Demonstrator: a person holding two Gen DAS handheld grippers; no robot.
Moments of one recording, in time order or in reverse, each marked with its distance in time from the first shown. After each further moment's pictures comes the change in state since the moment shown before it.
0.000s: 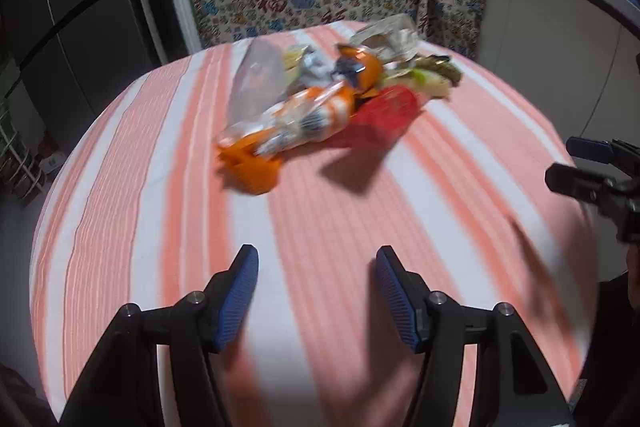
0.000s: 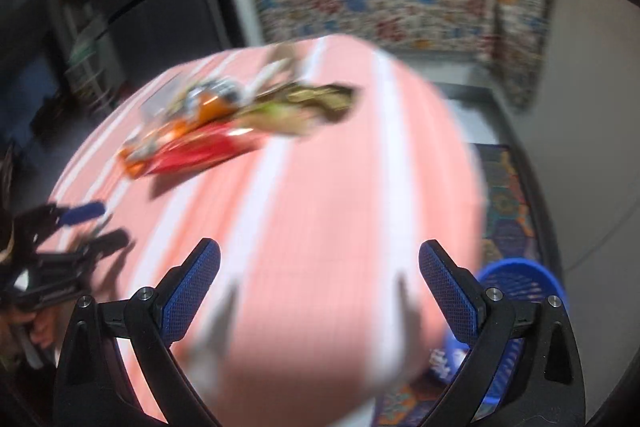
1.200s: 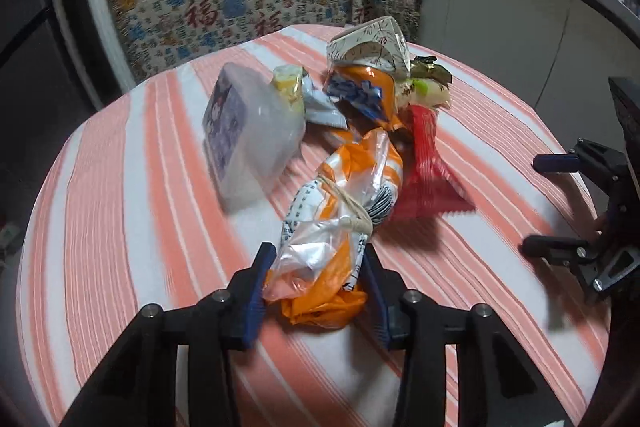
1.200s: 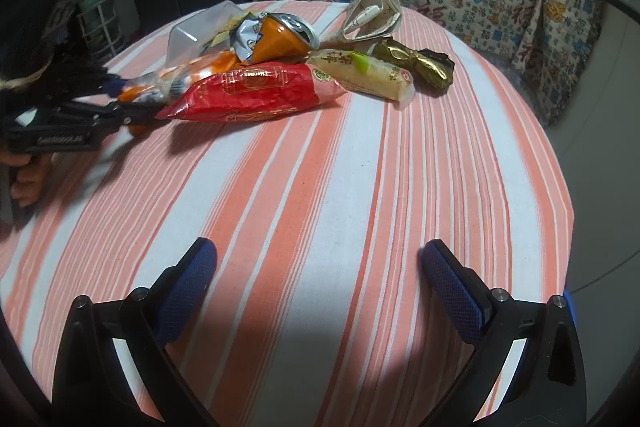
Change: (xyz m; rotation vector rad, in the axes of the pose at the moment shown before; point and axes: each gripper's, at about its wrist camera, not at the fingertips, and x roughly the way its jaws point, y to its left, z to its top) left arm 0.031 0.040 0.042 0.196 -0.010 -0.201; right arm 0.044 0.047 -0.012 -0.108 0.069 -0.031
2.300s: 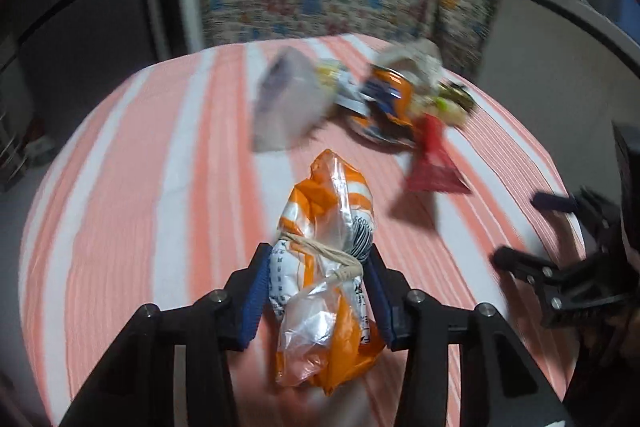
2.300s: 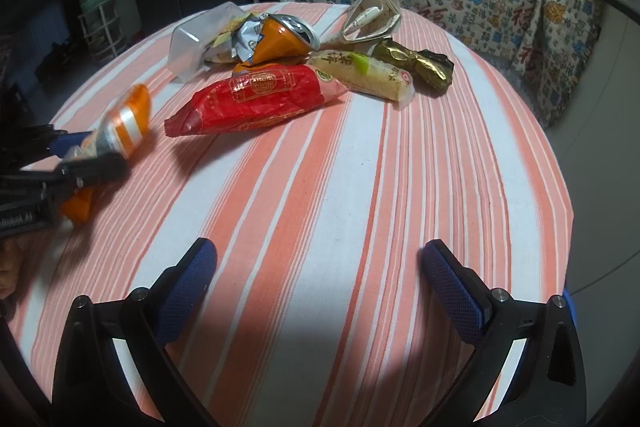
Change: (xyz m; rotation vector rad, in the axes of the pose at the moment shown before) left arm -0.038 -0.015 -0.029 -0.295 -0.053 0.134; right arm -0.002 0.001 0.002 -0.003 -0.007 0.005
